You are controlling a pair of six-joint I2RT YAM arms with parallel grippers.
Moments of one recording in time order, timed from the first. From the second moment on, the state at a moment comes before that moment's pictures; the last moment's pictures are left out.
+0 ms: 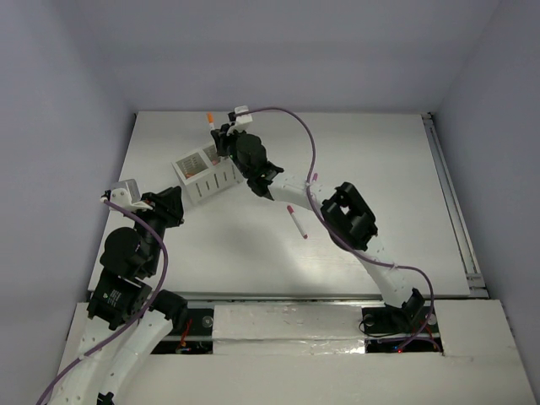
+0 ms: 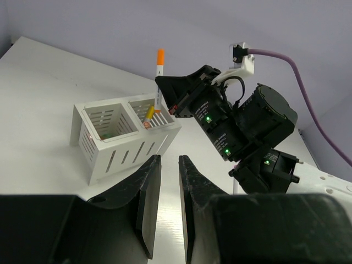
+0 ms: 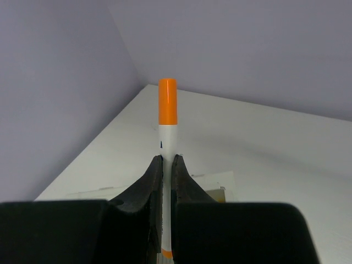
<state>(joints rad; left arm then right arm) -0.44 0.37 0.74 -0.32 -0.36 -0.41 0.85 2.42 2.00 0.55 0.31 0.24</state>
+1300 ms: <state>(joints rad) -0.45 0.37 0.74 -0.32 -0.36 -0.41 0.75 1.64 1.11 0.02 0.26 0.37</state>
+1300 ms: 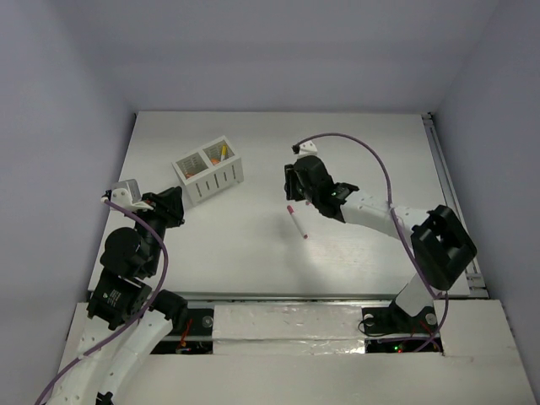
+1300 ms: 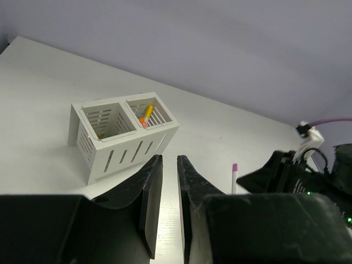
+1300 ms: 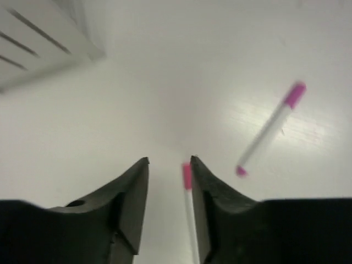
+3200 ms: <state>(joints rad) -0.46 0.37 0.74 -0.32 -0.37 -0.41 0.72 2.33 1.88 0.63 0.02 0.55</state>
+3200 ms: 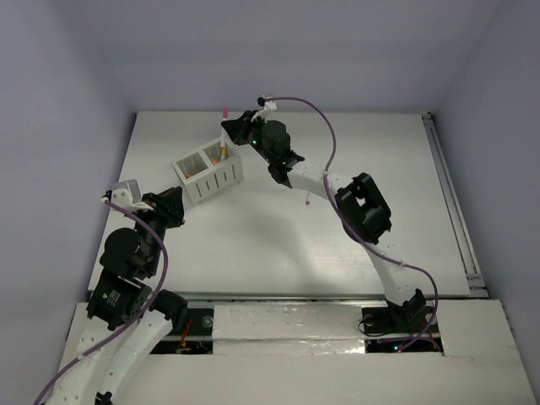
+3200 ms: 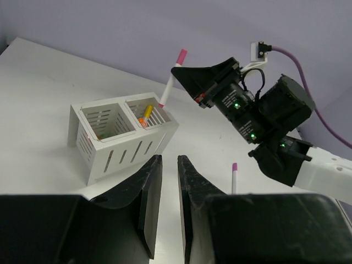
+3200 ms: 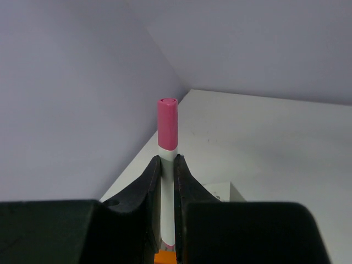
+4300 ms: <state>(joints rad) -0.46 0.37 0.74 -0.32 -0.37 -0.40 0.78 2.40 1.95 0.62 0.12 0.34</state>
